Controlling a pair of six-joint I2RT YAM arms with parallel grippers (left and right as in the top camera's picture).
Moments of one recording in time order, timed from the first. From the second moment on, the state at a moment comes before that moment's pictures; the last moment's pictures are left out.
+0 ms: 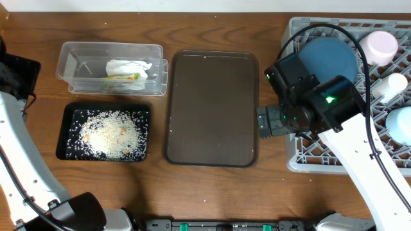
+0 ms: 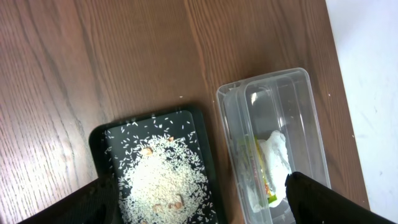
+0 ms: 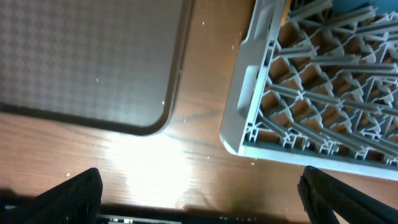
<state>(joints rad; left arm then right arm) 0.54 1.59 1.86 -1.30 -0.11 -0.80 0.53 1.47 1.63 -1.51 0.14 0.37</state>
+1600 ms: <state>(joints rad) 0.54 1.59 1.86 -1.30 -0.11 -0.80 -0.03 0.02 0.01 -0.01 -0.18 -0.05</state>
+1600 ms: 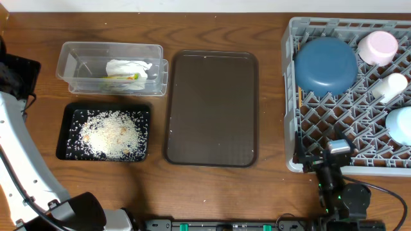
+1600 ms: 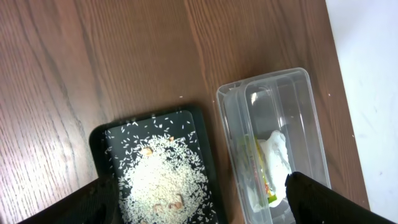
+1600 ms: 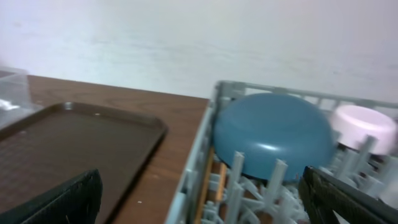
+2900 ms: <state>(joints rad) 0.54 1.59 1.86 -1.31 -0.13 -0.76 -0.03 0.01 0.01 -0.06 -0.11 -0.05</state>
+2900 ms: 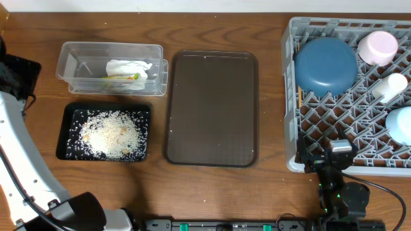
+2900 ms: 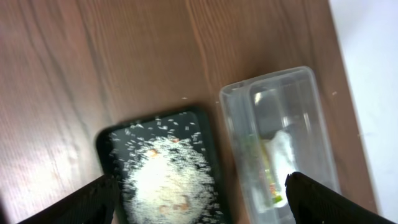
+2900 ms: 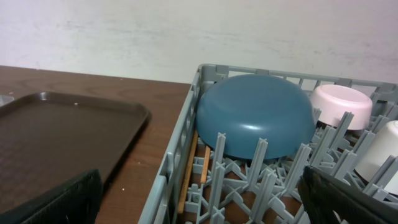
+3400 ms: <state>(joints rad) 0.45 1.28 1.36 -1.16 -0.23 -0.45 -0.03 0.01 0.01 -0.06 -0.11 -0.05</state>
